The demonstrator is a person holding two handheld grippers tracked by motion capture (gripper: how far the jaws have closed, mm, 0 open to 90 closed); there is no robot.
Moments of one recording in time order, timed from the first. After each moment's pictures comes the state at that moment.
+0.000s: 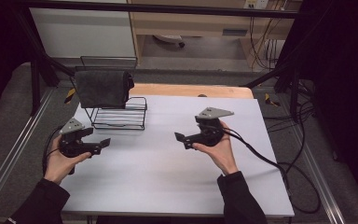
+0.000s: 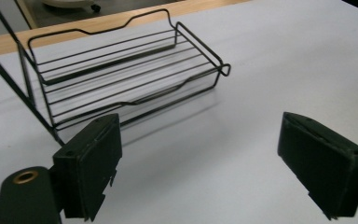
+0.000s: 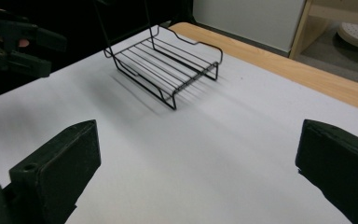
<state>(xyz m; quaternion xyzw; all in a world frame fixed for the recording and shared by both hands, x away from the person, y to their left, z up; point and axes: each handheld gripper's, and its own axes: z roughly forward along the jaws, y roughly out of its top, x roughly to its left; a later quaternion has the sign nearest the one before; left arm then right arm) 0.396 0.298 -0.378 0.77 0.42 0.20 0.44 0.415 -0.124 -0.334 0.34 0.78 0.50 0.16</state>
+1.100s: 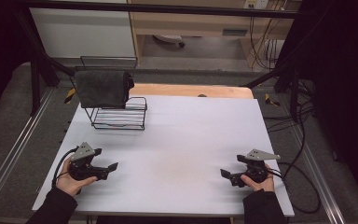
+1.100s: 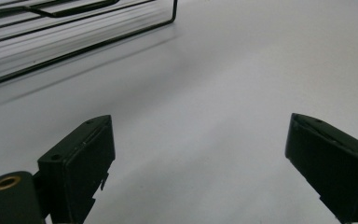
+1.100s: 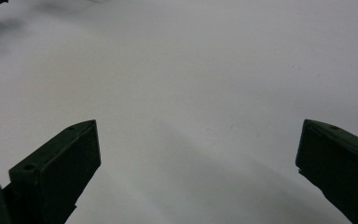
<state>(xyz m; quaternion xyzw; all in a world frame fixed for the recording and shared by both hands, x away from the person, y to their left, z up) 0.364 0.288 -0.441 0.80 0.38 0.17 0.43 0.353 -0.265 -0.448 0.41 0.77 0.47 0.13</state>
